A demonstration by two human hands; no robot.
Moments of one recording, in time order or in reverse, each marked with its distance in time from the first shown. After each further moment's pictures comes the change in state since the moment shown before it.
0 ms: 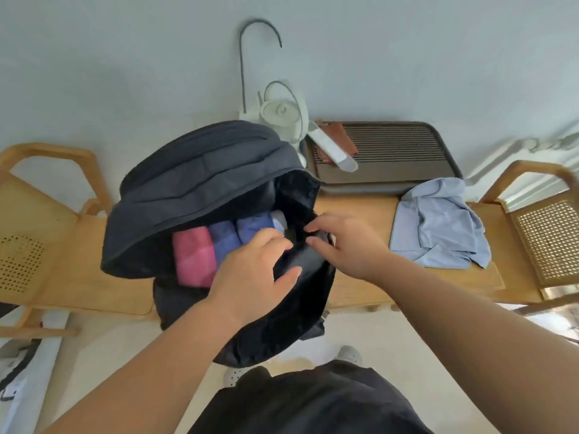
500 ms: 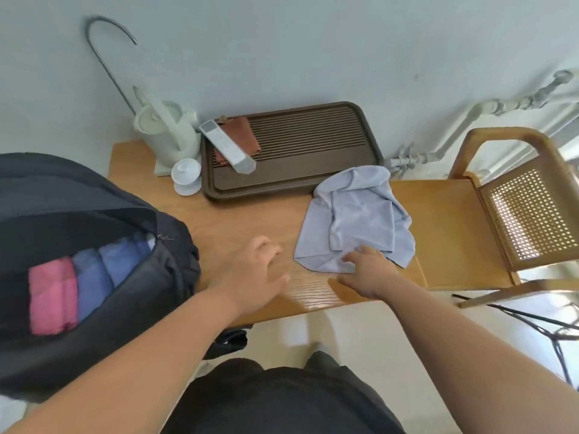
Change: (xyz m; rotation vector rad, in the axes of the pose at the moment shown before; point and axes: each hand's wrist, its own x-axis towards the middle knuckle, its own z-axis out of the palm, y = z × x) left_hand 0.149 0.186 0.166 0.079 -0.408 -0.198; right_hand -0.131 0.319 -0.044 -0.075 -0.440 0.644
